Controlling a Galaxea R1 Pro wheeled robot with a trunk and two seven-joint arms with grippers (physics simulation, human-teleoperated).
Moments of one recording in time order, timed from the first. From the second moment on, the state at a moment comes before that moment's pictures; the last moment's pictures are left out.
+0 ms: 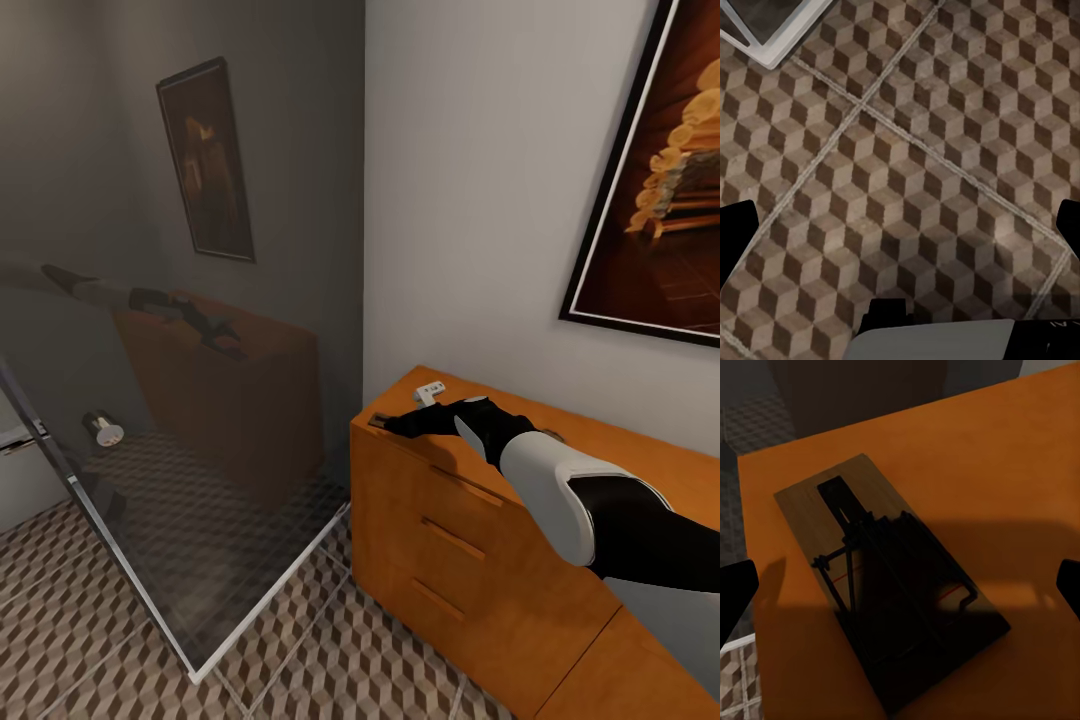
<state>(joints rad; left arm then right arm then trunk) -0.01 0.00 0.00 -0.37 -0.01 -0.37 0.01 -1.33 0.06 0.01 -0.07 0.24 0.22 0.52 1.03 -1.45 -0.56</state>
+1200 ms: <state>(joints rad) -0.01 0.00 0.00 -0.37 -0.01 -0.37 0.01 -1.33 0.06 -0.01 -0.07 0.36 0.21 0.52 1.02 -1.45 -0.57</state>
